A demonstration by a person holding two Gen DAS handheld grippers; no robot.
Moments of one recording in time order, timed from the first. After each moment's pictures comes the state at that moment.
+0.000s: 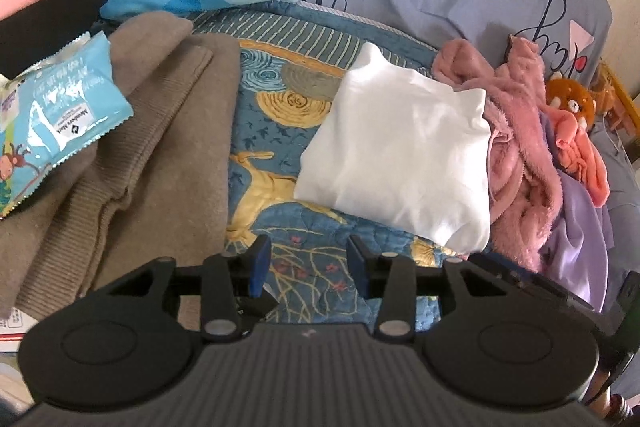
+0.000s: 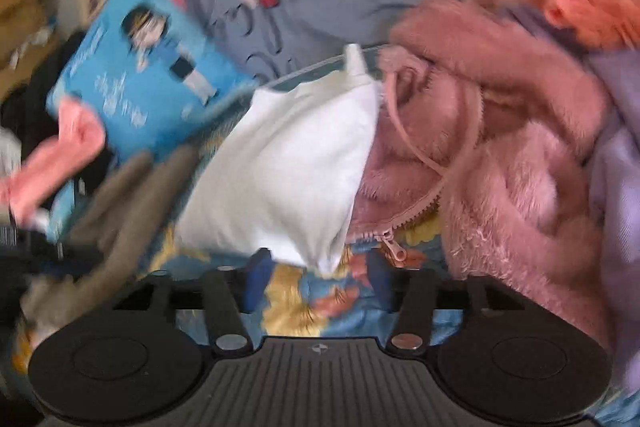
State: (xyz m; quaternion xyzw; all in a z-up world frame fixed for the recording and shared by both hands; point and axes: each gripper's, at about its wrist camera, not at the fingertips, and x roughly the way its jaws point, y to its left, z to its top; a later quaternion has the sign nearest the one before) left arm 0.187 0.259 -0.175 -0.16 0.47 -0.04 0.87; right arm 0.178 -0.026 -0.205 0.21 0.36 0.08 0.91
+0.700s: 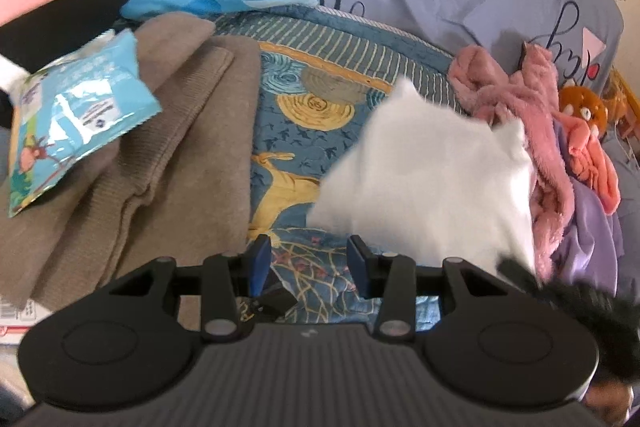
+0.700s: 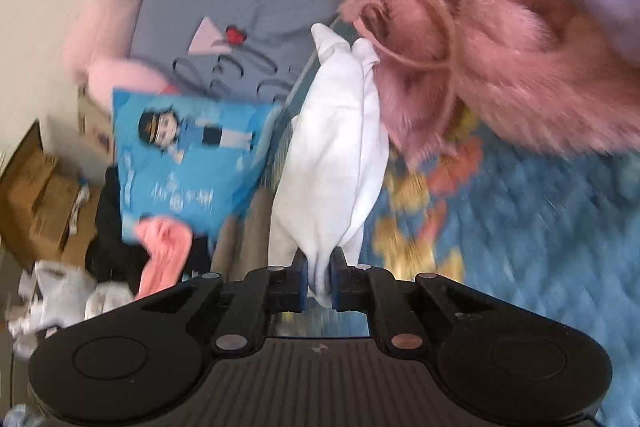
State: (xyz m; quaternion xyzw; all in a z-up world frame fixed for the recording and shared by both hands) left arm 0.174 0.270 -0.175 -0.16 0.46 -0.01 0.87; right arm 0.107 -0.038 -0.199 0.45 0.36 0.12 0.81
